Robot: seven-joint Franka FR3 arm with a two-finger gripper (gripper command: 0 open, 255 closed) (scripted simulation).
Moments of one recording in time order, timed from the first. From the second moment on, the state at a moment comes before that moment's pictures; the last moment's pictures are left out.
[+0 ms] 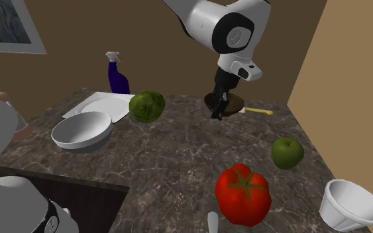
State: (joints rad) arm 0.25 0.27 0.30 -1.93 0.12 2.06 0.59
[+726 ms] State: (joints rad) arm 0.24 0.21 0.30 -1.86 0.13 1.93 0.60
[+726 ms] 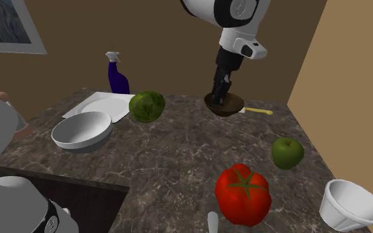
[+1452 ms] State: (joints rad) arm 0.39 0.61 0.31 -1.26 0.02 1.74 0.77
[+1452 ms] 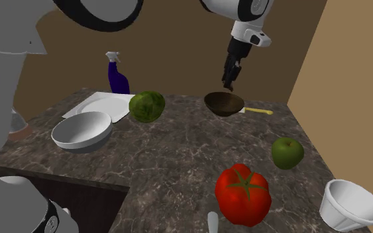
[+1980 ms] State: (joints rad) arm 0.44 0.75 0.30 -1.10 -0.01 1.73 0.79
